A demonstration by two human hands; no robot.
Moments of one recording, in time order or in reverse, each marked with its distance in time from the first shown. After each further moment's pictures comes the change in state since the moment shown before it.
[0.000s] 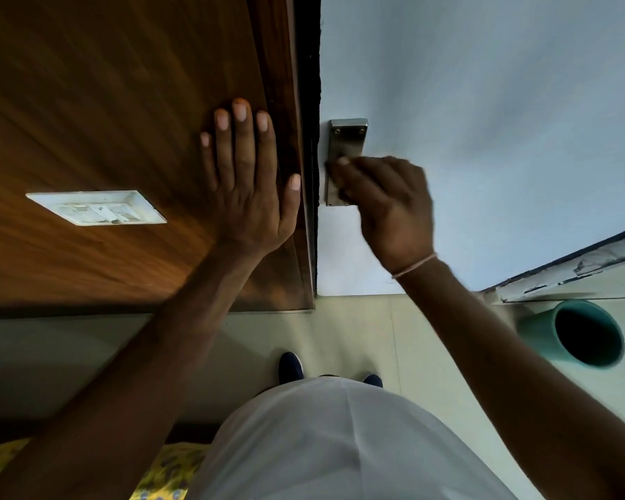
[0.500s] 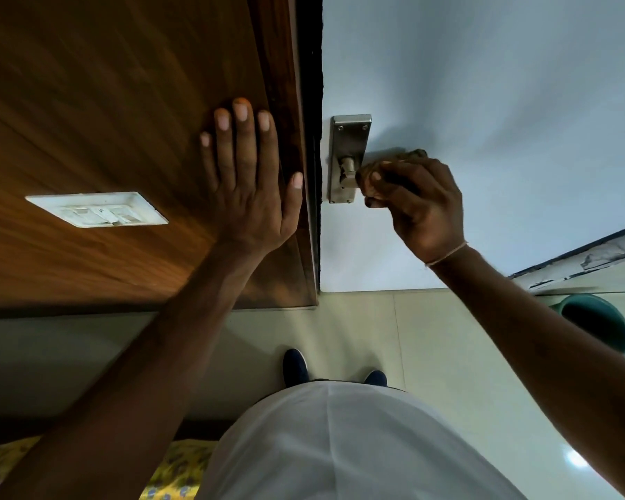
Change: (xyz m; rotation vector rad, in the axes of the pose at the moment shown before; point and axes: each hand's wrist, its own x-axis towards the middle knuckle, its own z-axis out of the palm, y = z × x) left_hand -0.003 -0.003 0.002 0.039 -0.013 0.032; right_hand -0.022 0.063 0.005 0.076 0.048 -0.102
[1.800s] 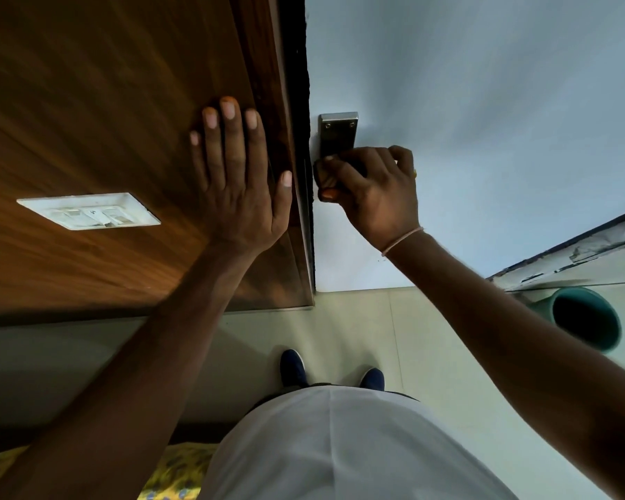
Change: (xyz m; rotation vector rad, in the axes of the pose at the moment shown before) left_hand 0.001 0.001 -0.004 0.003 -0.006 -0.011; right_hand 0.022 -0.035 0.035 -0.261 -0.109 0.065
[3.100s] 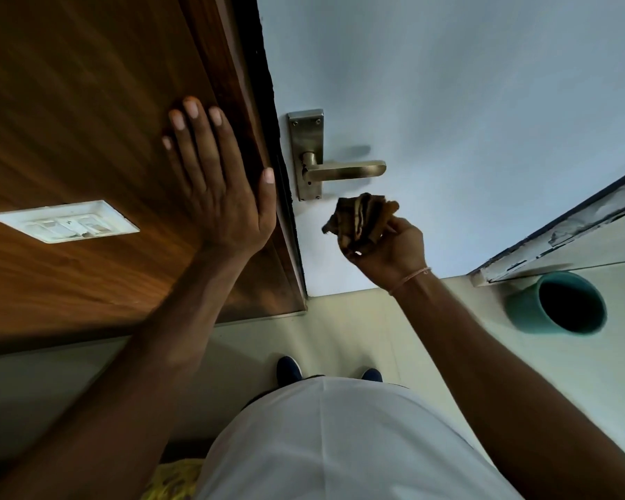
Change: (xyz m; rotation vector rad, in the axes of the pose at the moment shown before) left_hand 0.004 0.021 -0.011 -0.073 -0.018 -0.100; right_hand -0.076 0.000 -0.043 2.025 -0.017 1.917
